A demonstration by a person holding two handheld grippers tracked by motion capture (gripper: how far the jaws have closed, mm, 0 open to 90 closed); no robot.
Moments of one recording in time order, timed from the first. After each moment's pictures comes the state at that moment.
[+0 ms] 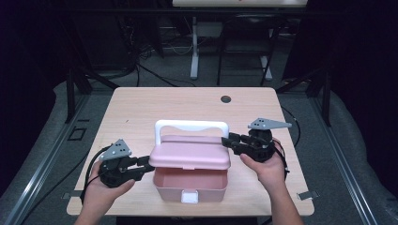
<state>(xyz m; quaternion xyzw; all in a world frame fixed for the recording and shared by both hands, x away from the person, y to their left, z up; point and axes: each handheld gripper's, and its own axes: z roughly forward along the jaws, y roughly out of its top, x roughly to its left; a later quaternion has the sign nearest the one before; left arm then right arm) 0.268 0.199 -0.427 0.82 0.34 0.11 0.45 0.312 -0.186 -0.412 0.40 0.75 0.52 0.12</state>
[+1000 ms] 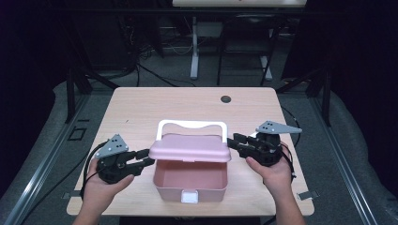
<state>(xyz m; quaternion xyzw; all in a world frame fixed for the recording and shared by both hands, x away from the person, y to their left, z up) 0.271 0.199 -0.415 0.80 0.33 0.15 0.47 0.295 -0.198 -0.406 0.40 0.73 0.53 0.14</state>
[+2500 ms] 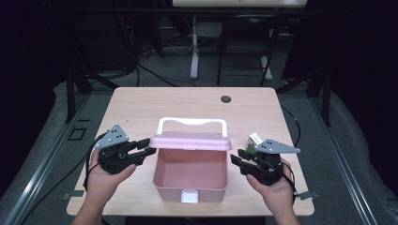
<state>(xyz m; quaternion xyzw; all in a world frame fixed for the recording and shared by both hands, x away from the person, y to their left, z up) 0.287 0.197 -0.404 0.79 0.33 0.16 0.49 0.262 -0.196 -0.433 0.44 0.75 0.47 0.17</state>
